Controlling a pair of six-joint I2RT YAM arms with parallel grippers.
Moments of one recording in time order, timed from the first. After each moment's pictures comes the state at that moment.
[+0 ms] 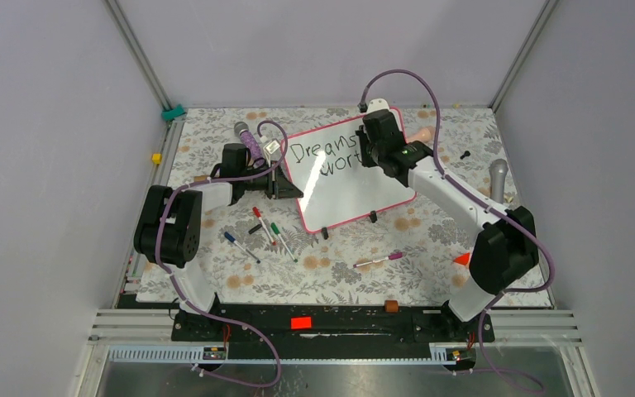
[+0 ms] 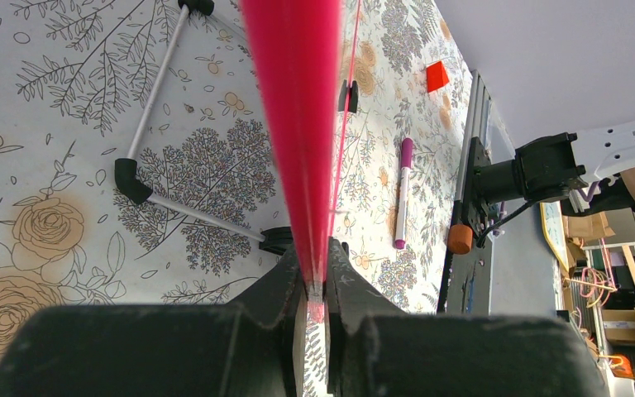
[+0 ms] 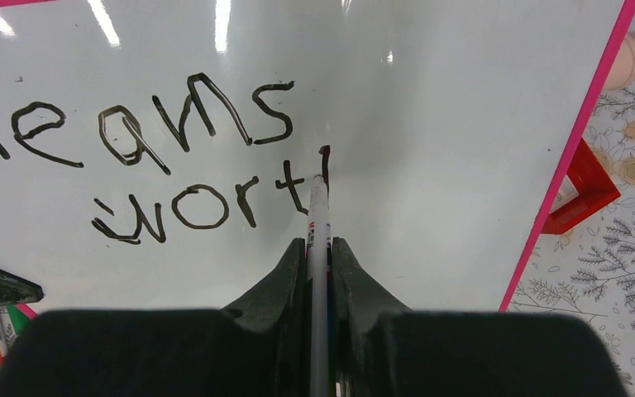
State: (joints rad) left arm -0.17 1.79 0.93 0.24 1.11 -0.26; right arm 0.55 1.64 1.40 -0.44 0.27 0.19
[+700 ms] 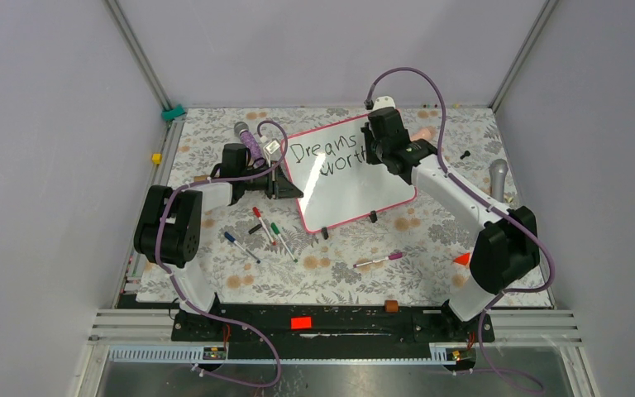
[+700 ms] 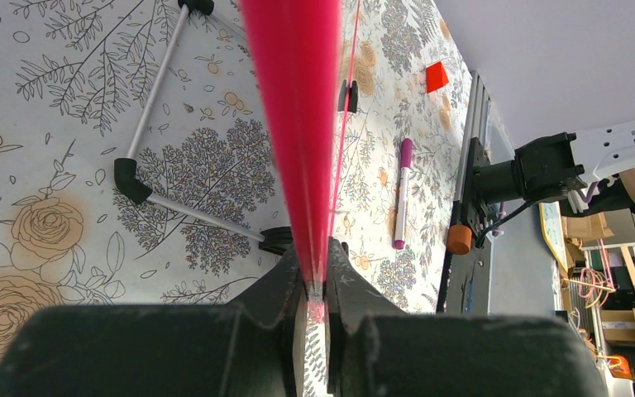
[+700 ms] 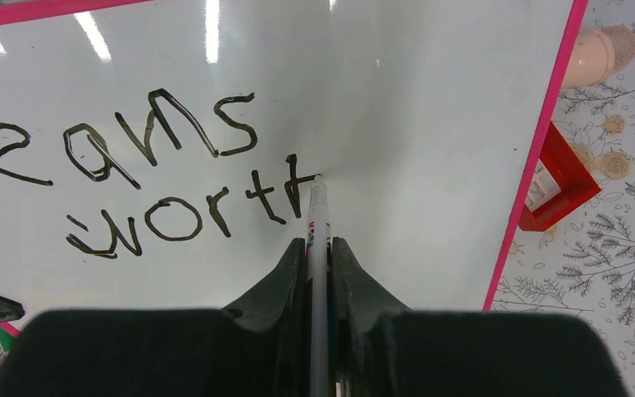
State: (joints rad) left arm -0.17 1.79 0.93 0.24 1.11 -0.26; right arm 0.52 1.64 1.41 -0.44 0.28 0.20
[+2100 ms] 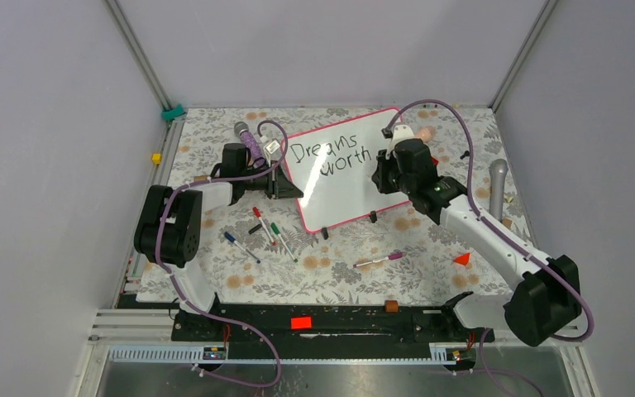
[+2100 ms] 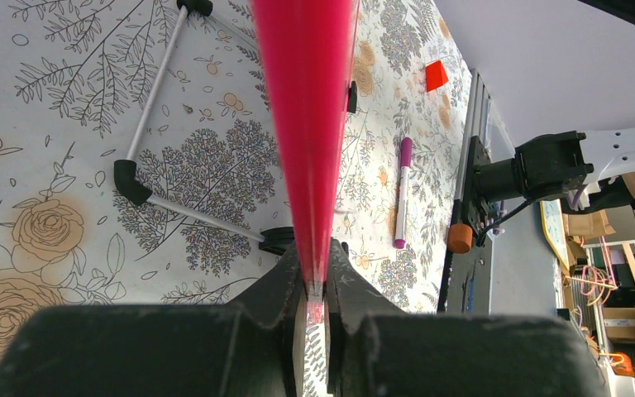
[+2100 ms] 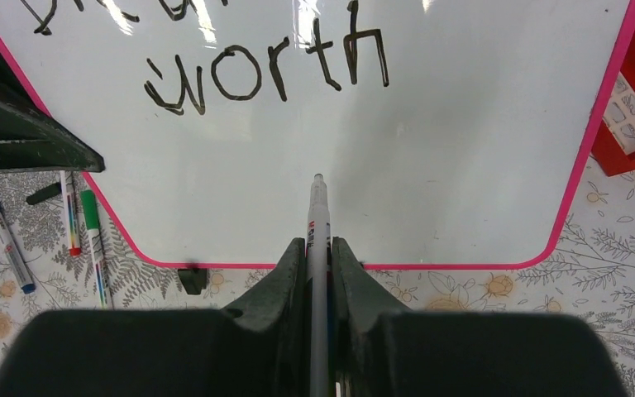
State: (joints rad) left arm -0.17 1.80 0.93 0.24 1.12 -0.25; right arm 0.51 1.30 1.04 -0.32 0.07 0.24
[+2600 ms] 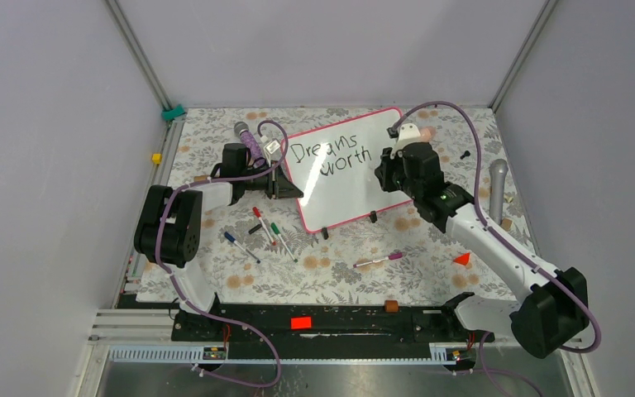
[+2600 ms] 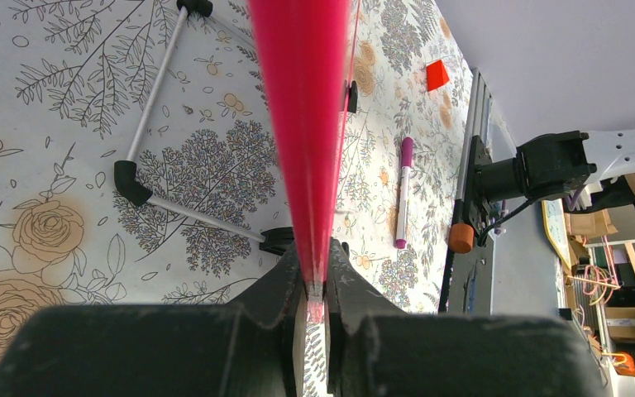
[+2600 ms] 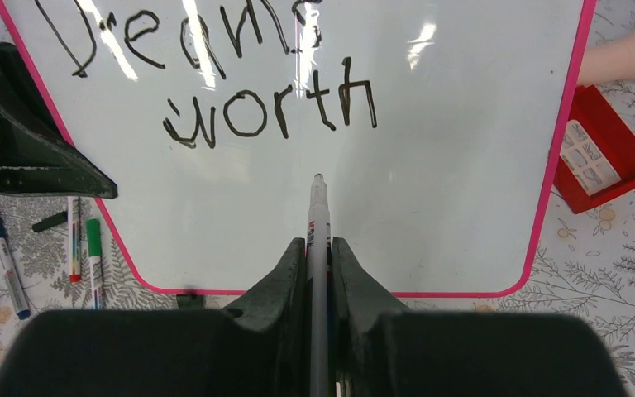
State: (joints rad) left arm -0.17 1.80 0.93 0.24 1.11 -0.25; right arm 0.51 1.22 0.99 -0.22 0.09 0.21
